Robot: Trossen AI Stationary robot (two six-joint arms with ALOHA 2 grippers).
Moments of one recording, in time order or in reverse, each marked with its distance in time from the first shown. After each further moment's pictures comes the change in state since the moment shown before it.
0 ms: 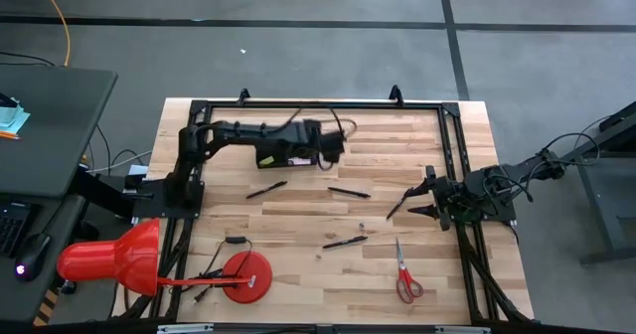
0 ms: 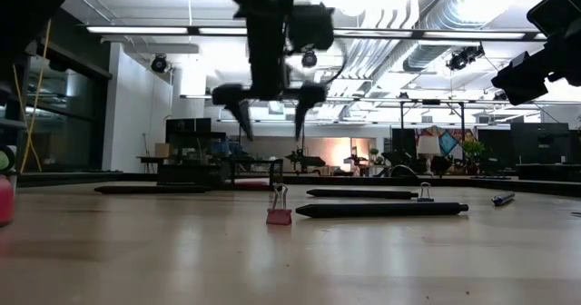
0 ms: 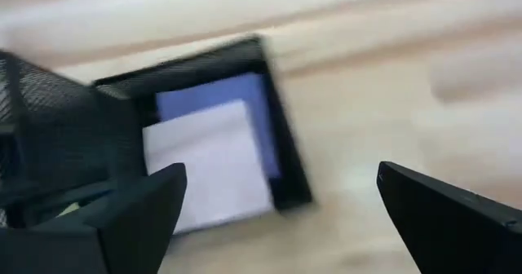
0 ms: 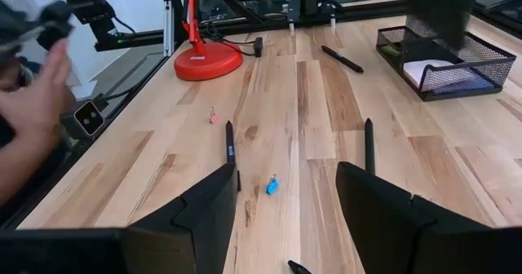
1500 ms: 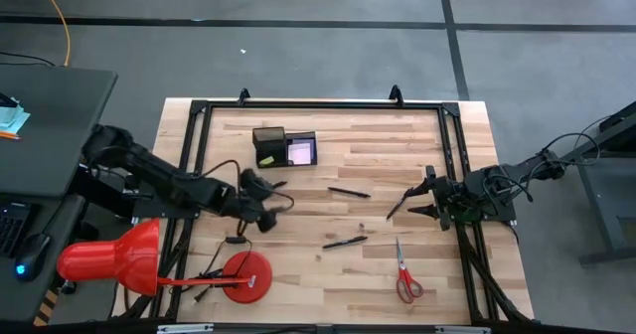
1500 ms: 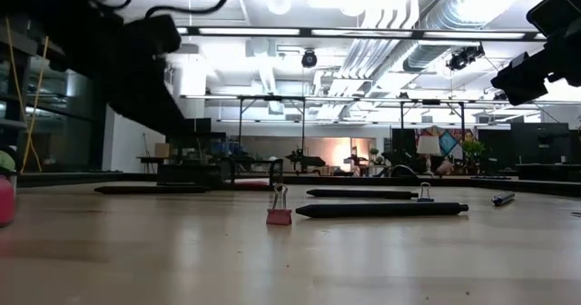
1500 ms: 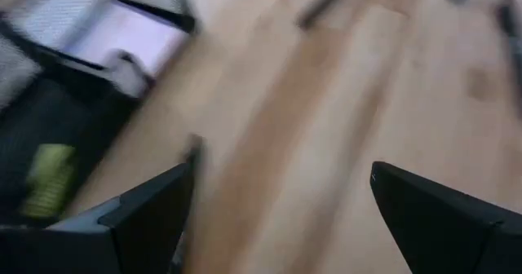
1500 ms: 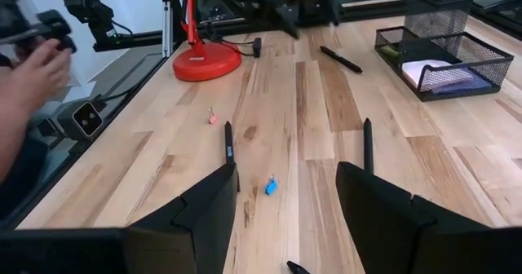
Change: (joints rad) left arm -0.495 -0.763 -1.148 0.831 -0.132 0.515; right arm 0.000 0.000 0.000 0.000 0.003 0.001
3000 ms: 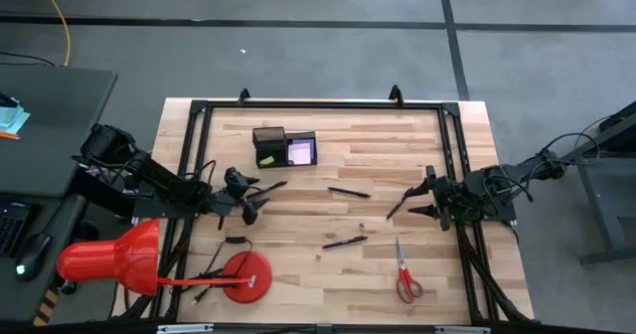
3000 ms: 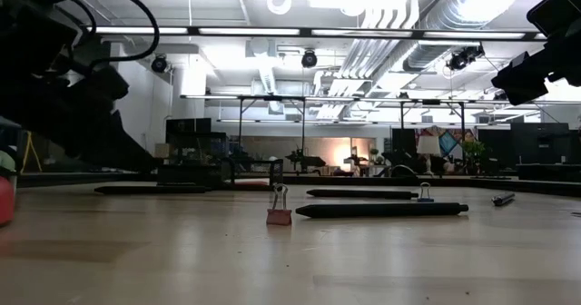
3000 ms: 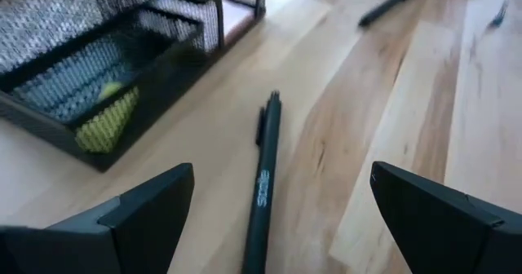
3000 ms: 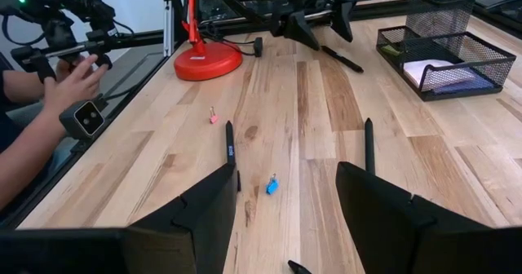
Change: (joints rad) left arm -0.006 -0.007 -0.502 0.728 -0.088 0.037; right arm 0.000 0.000 0.000 0.000 -0.003 -0.001
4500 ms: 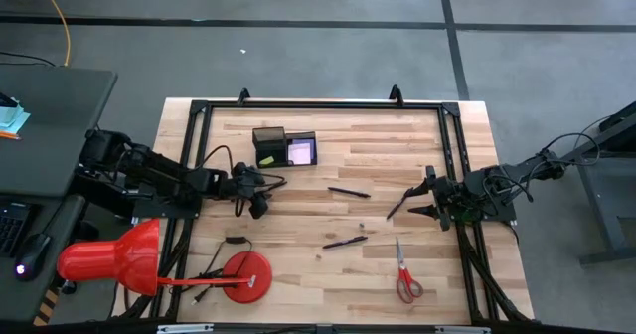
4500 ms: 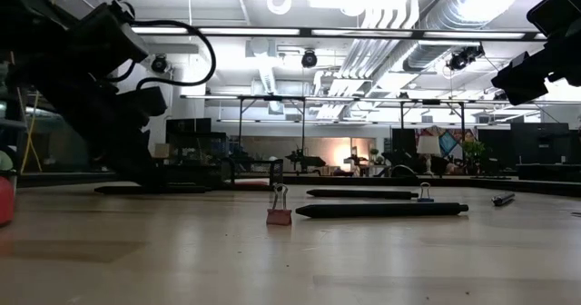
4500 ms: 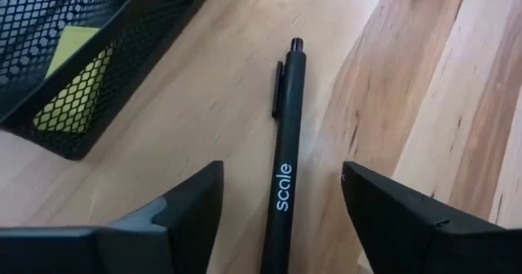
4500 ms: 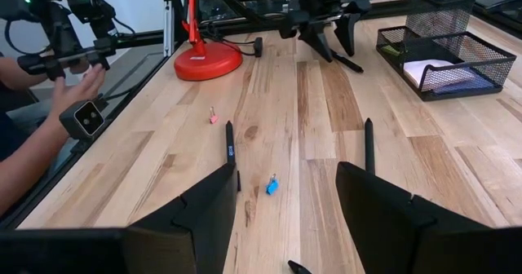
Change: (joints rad) left arm 0.269 0.011 0.209 -0.438 0.370 0.031; right arm 0.000 0.000 0.000 0.000 0.000 0.001
